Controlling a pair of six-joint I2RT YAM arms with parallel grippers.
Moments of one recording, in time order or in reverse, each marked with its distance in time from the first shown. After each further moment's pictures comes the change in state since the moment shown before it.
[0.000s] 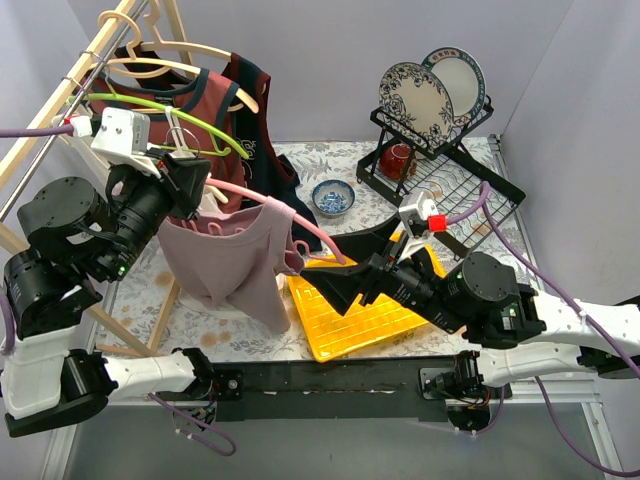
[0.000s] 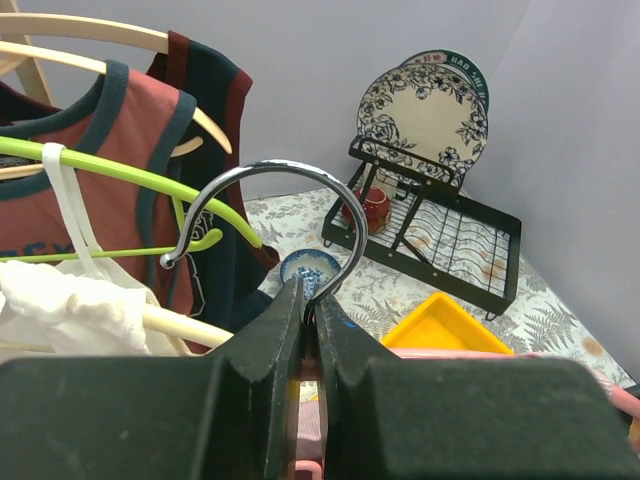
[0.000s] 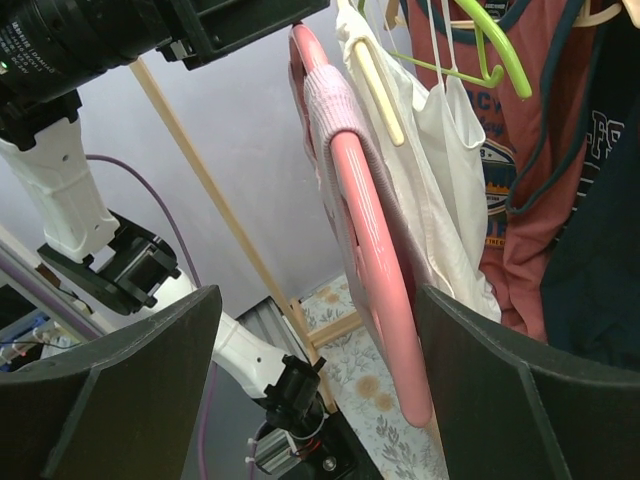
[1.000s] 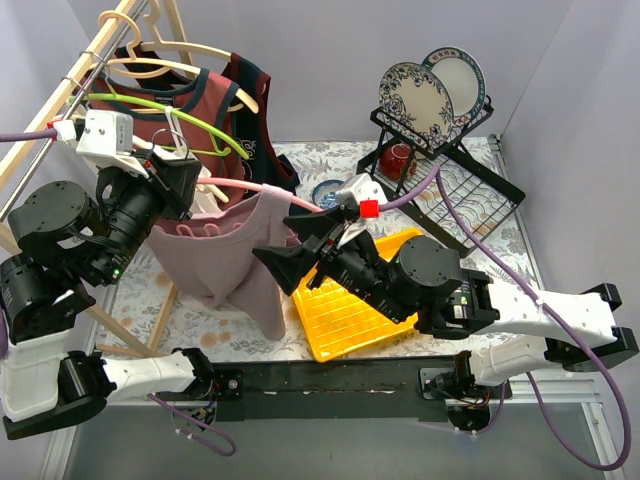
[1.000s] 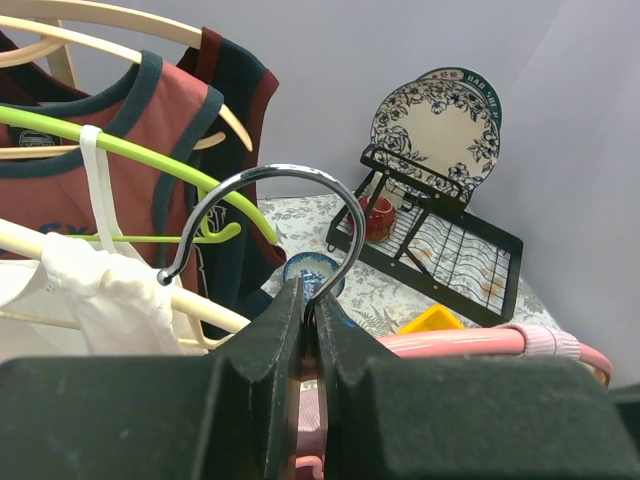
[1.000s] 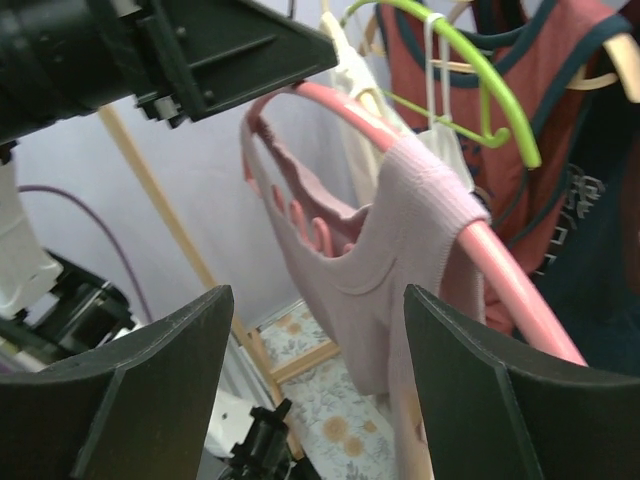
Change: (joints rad) left arm 0.000 -0.012 0.010 -0.015 -0.065 -0.049; right arm 0.000 0.297 0.302 -0.034 0.061 -0.109
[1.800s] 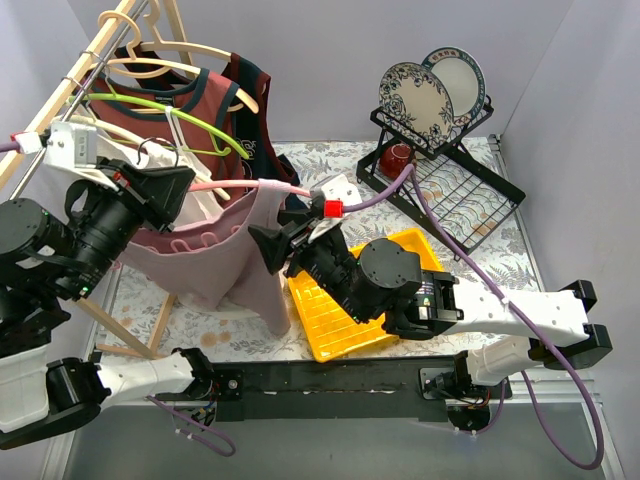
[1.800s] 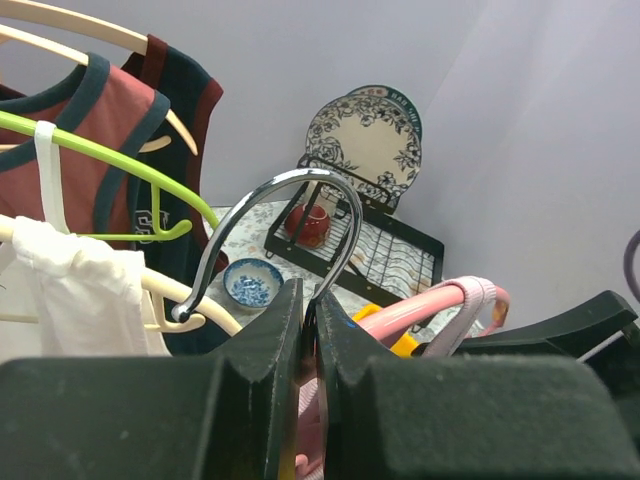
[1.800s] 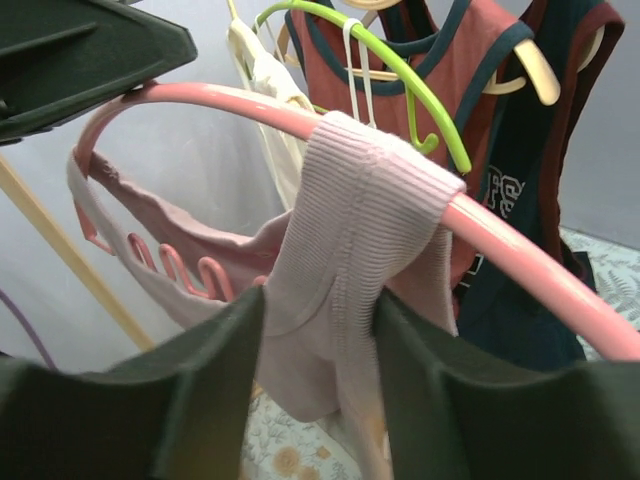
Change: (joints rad) left arm 0.000 -0.053 0.008 0.002 0.127 -0.082; right arm -0.001 0.120 0.040 0.077 0.207 -0.082
